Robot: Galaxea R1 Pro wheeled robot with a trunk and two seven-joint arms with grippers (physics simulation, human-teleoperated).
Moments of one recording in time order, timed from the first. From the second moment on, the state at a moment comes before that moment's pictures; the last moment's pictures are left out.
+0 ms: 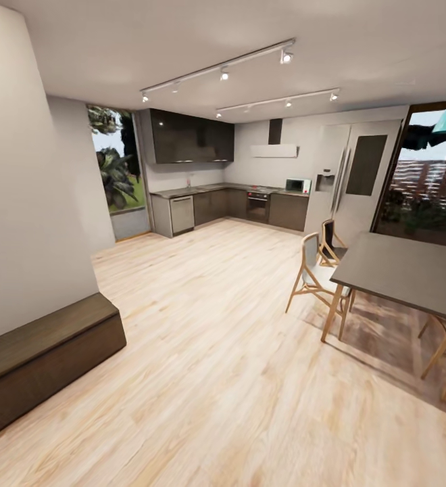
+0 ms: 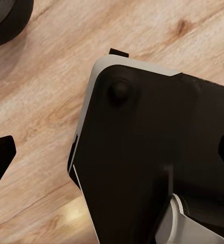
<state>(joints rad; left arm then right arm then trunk) -0.08 0.03 0.06 -0.03 0.24 -0.04 0.00 -0.20 -0.01 0.00 -0.13 0.00 0.10 -0.01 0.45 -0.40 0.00</state>
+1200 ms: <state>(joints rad) -0.08 0.03 0.06 -0.03 0.24 -0.04 0.00 -0.20 -0.01 0.00 -0.13 0.00 0.10 -0.01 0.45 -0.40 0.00</state>
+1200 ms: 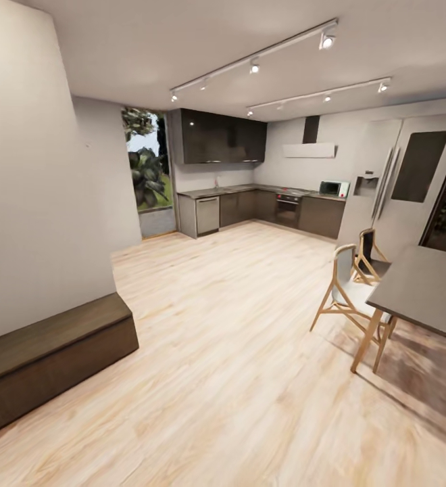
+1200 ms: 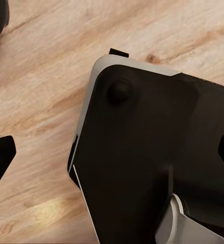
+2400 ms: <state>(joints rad) -0.08 0.03 0.06 -0.03 0.24 -0.04 0.00 -0.20 -0.01 0.00 -0.13 0.00 0.10 -0.01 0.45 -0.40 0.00</state>
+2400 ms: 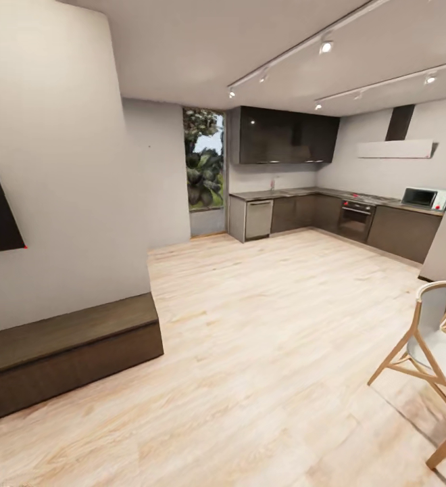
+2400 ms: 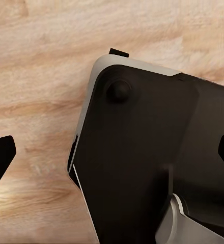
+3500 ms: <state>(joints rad) -0.08 0.03 0.06 -0.03 0.24 -0.04 0.00 -0.20 -0.01 0.00 -0.13 0.00 0.10 -0.01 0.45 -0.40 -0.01</state>
